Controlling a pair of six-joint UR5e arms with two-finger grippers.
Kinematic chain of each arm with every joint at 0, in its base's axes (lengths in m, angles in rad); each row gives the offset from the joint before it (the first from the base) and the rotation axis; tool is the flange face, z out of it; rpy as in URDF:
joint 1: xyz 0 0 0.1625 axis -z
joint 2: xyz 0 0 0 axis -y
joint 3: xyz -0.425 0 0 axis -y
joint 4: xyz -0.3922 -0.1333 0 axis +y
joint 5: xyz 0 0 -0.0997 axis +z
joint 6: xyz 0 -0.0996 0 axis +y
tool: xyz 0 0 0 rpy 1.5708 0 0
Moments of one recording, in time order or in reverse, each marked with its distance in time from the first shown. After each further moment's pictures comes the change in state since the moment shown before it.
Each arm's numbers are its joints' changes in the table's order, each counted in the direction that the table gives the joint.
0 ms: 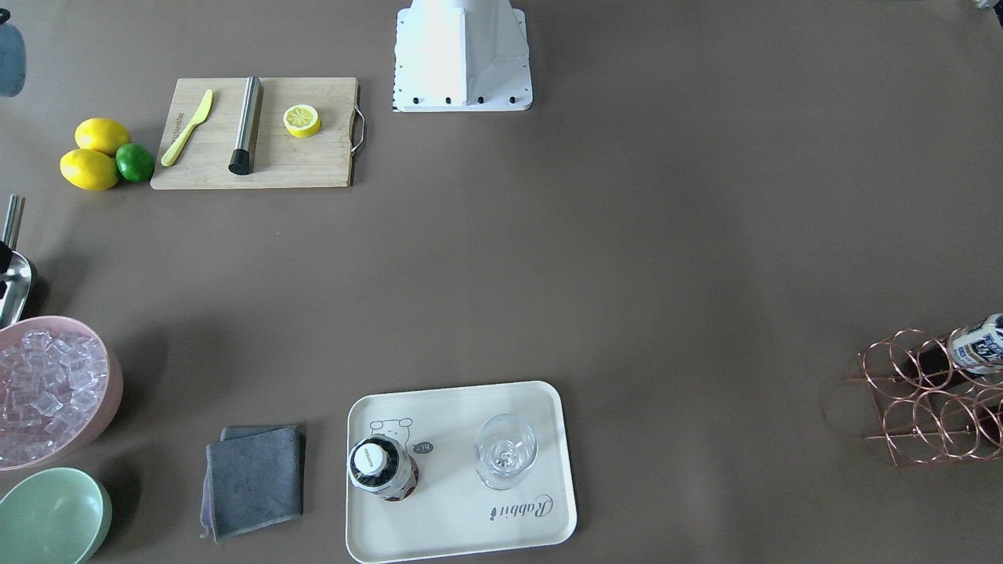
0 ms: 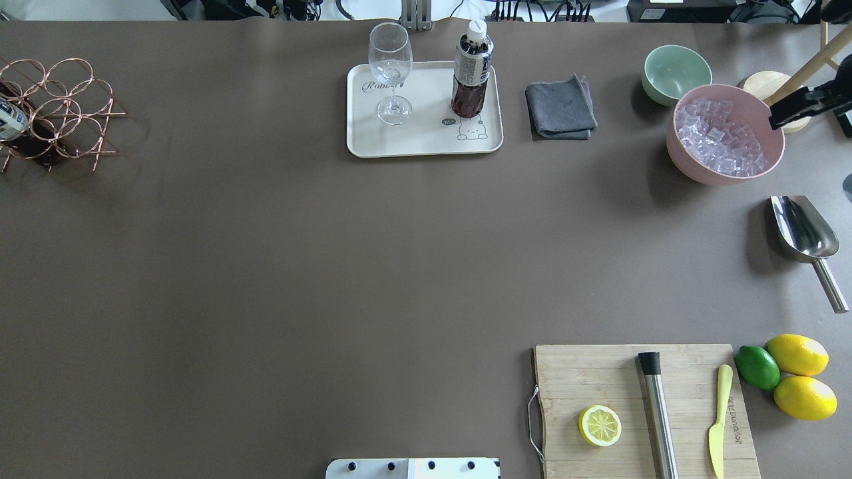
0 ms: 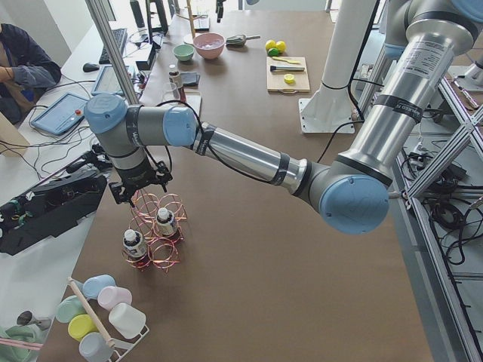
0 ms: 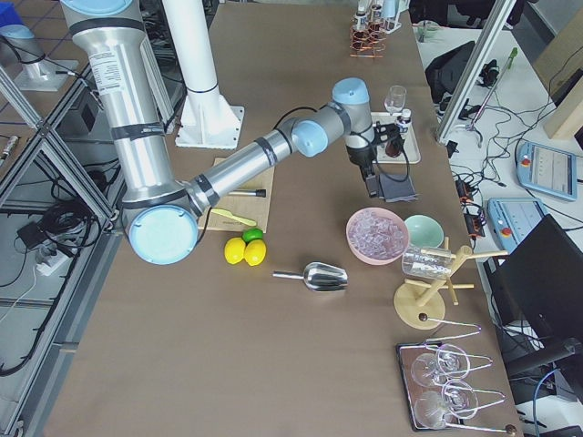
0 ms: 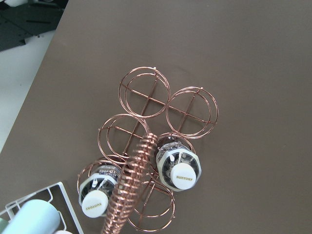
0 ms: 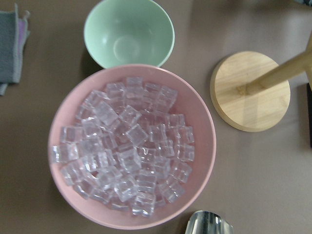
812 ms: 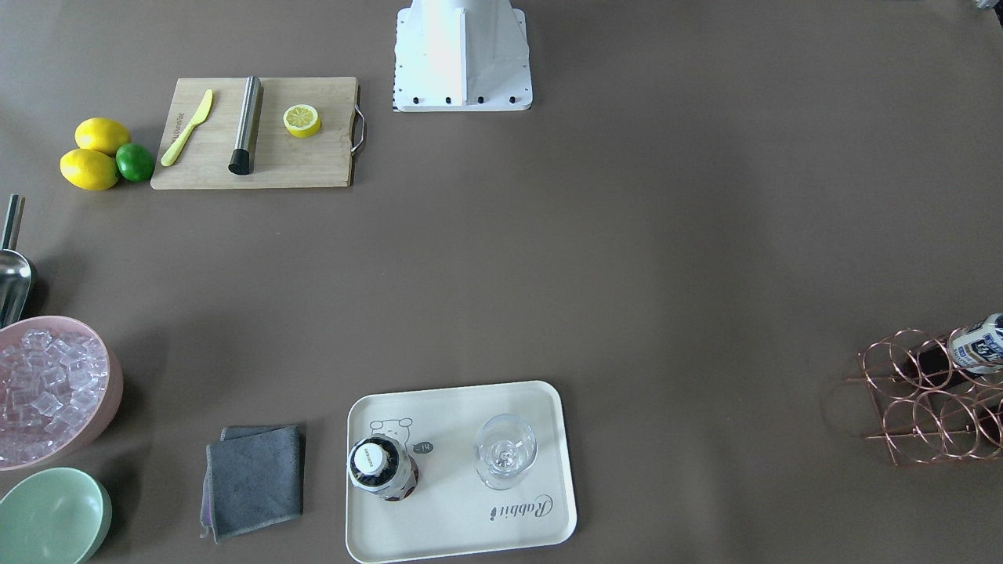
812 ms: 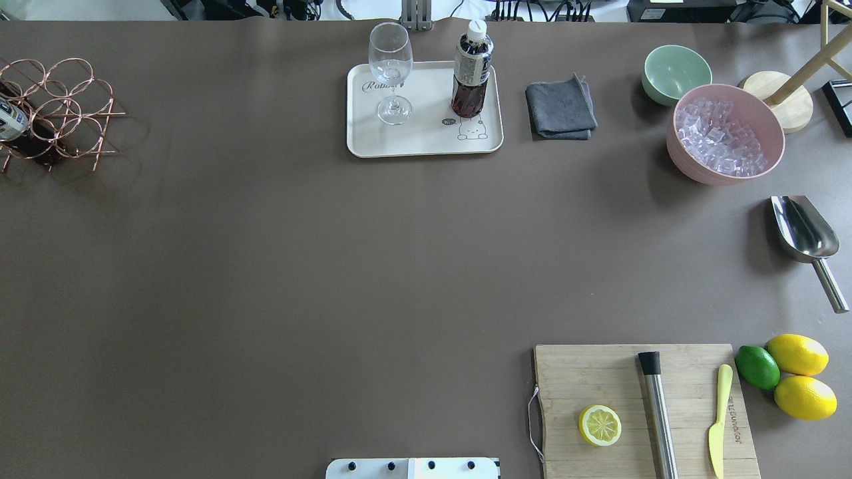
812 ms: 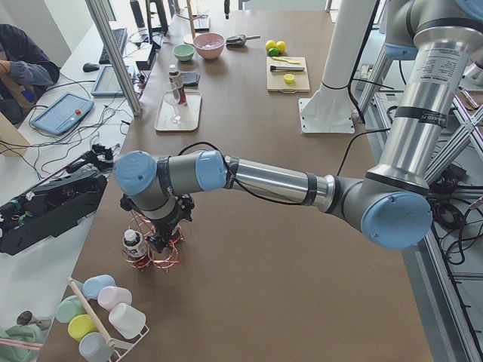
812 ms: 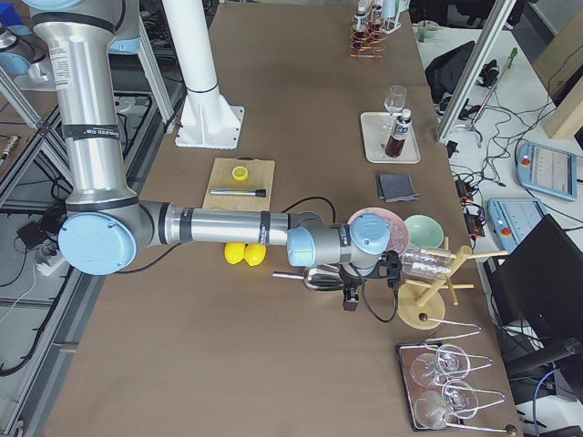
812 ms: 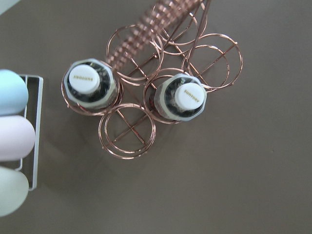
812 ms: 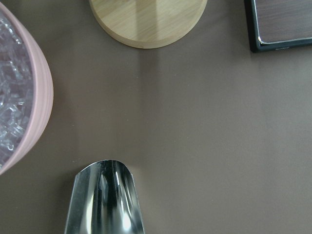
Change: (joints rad) left arm 0.043 0.231 -0.022 0.004 0.037 0.459; right arm -0.250 -0.078 -0.395 -0.075 -0.317 0.220
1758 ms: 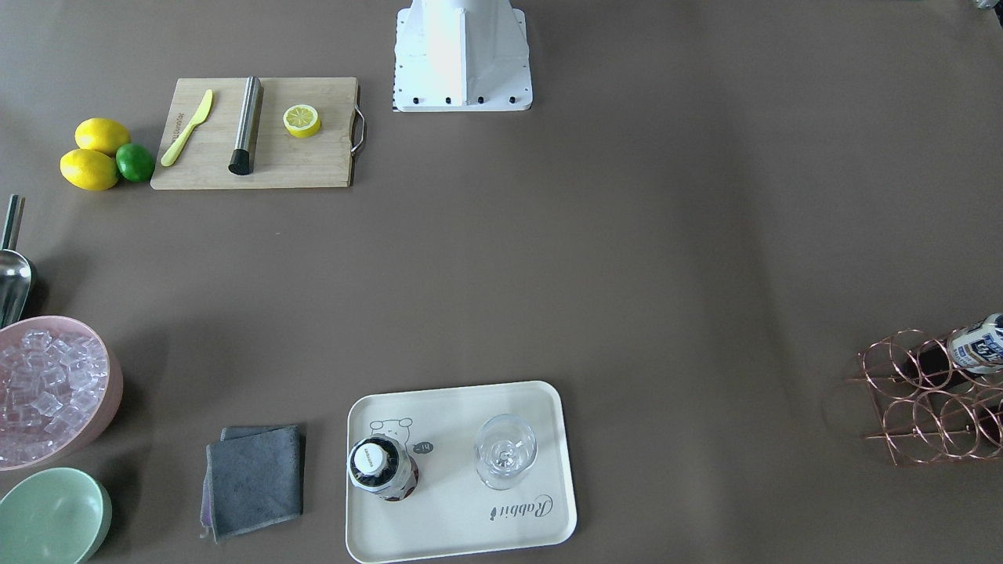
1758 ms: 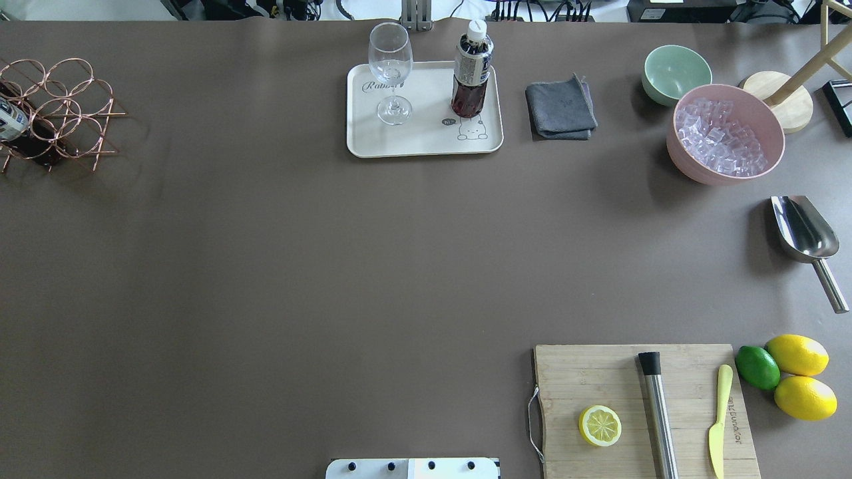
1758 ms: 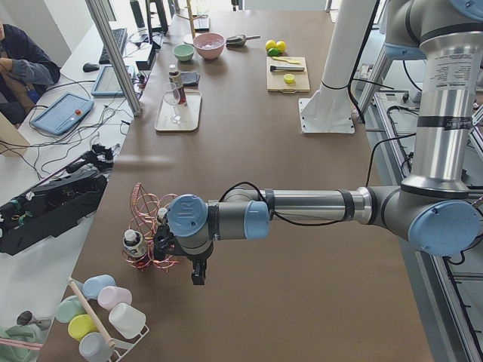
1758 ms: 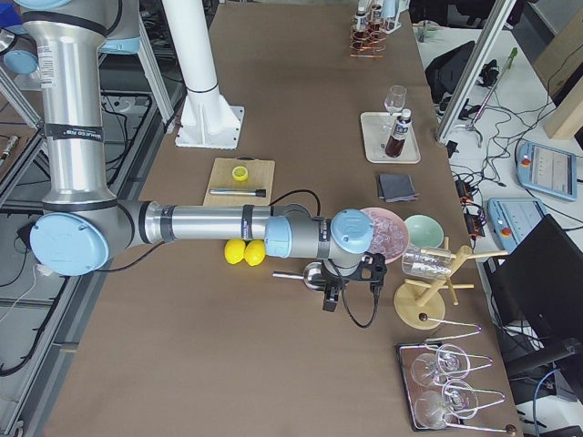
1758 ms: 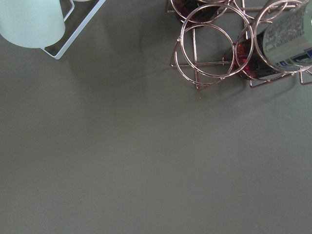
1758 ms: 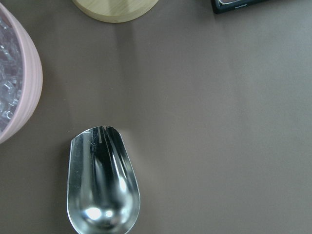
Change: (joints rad) left arm -0.015 0.187 -0.029 0.338 0.001 0.519; right arm -0.064 -0.080 0.143 0.168 -0.011 0.004
